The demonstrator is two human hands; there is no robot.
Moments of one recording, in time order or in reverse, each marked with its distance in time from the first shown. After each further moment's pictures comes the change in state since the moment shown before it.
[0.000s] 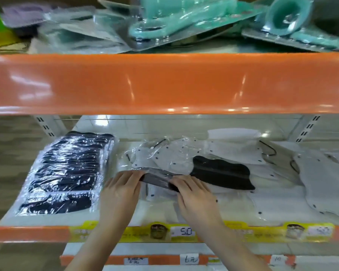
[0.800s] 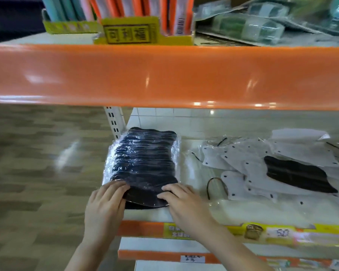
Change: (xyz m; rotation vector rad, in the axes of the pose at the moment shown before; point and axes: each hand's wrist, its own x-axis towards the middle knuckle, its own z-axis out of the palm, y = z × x) left_hand -0.077 -0.241 -0.068 0.069 -0.005 -0.025; right_hand 0.048 -0.182 0.133 0.060 -0.260 -0.200
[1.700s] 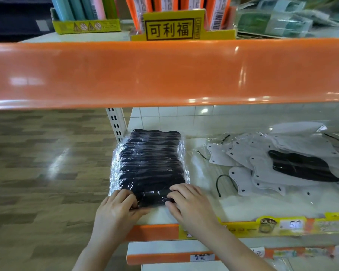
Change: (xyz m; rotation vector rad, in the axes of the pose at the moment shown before) left_hand -0.004 -0.028 0.010 -0.096 -0.203 0.029; right_hand 0.010 -0.022 0.024 -0.072 0.128 0.169
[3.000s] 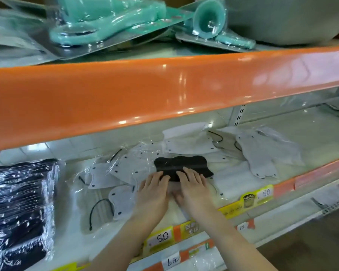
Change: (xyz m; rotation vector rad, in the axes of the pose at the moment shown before) left_hand 0.127 0.355 0.134 -0.162 -0.306 0.262; right_hand -0.100 0.264 -0.140 -0.313 -0.152 0.607
